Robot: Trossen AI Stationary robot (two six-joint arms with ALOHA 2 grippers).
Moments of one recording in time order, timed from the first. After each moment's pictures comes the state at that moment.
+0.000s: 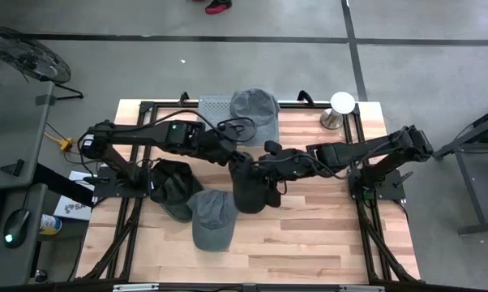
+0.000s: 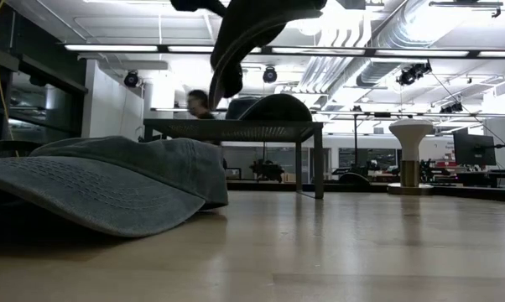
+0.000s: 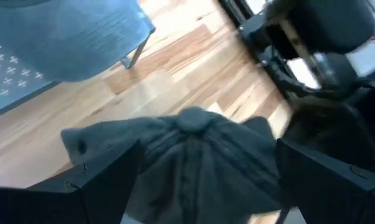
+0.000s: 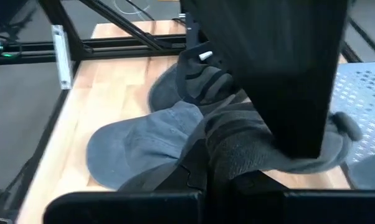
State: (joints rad) left arm -0.07 1.60 1.74 -0.91 -0.20 -0.98; right arm 0.19 1.51 1.36 -0.40 0.15 0.17
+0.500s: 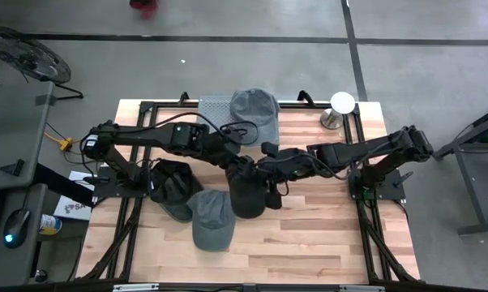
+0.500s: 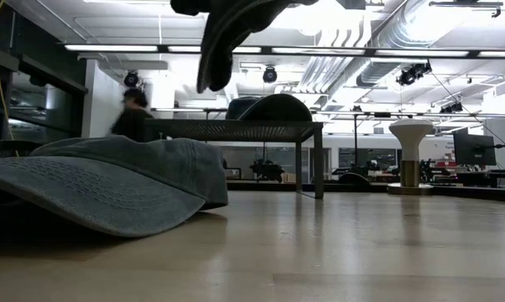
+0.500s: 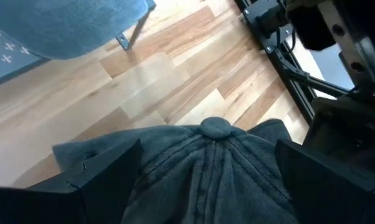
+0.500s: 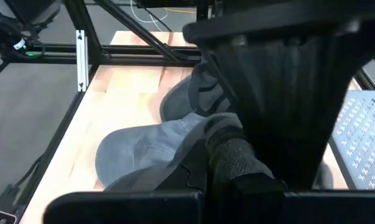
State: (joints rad) left arm -0.07 1.62 1.74 -0.91 -0.15 -1.03; right arm 0.19 1.51 1.36 -0.34 0.11 0.10
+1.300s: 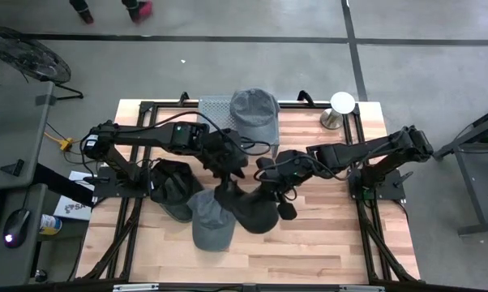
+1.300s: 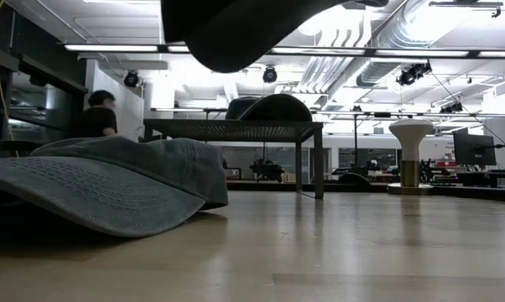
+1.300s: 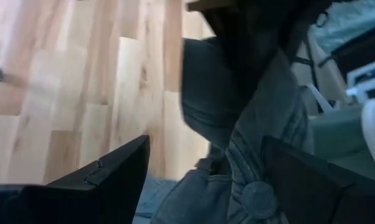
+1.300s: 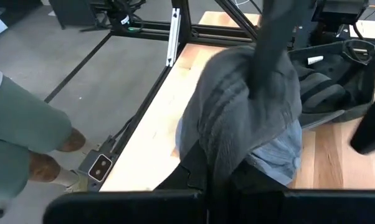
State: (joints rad) left arm -0.07 1.62 1.74 -0.91 0.30 -0.29; right arm 0.19 1.51 1.36 -0.38 -0.24 0.04
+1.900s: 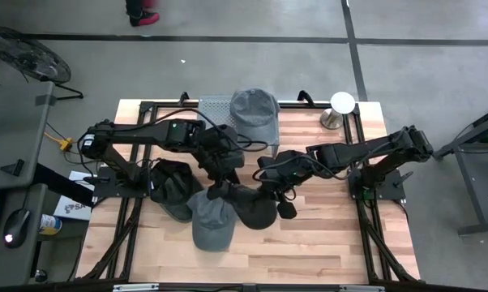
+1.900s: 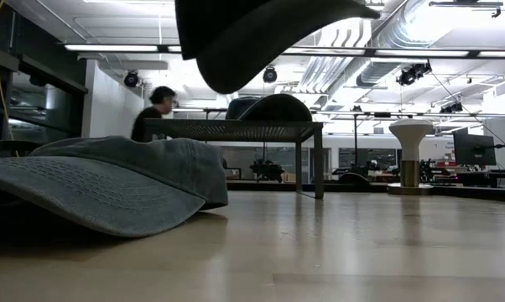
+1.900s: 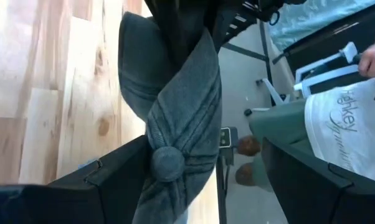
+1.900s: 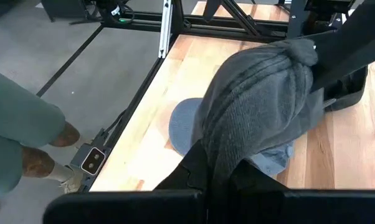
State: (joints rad) left arm -0.06 1.60 1.74 -0.92 0.46 -0.36; right arm 0.19 1.51 1.36 -0.42 -0.22 0.04
